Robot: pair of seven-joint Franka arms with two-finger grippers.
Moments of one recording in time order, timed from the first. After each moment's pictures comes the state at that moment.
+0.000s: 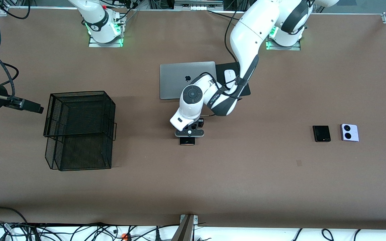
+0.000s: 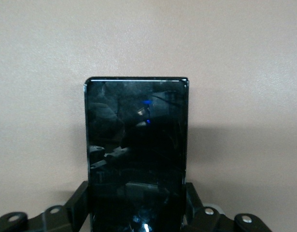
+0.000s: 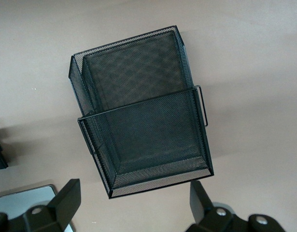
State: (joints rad) left arm -0.74 1.04 -0.03 -1.14 -0.04 2.29 -0.78; right arm -0.05 0.32 0.05 -1.29 0.01 1.50 0.20
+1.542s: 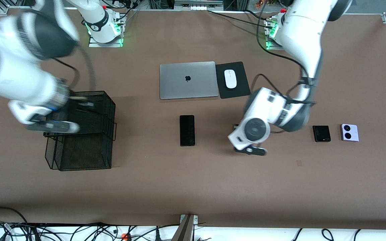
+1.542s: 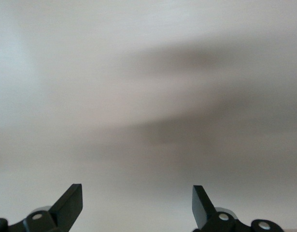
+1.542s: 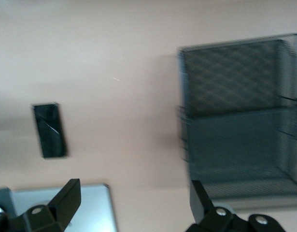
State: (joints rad) left arm -0.38 0.78 0.01 -1.26 0.08 1.68 -0.23; right arm 0.27 0.41 0.06 -1.30 0.06 1.69 0.38
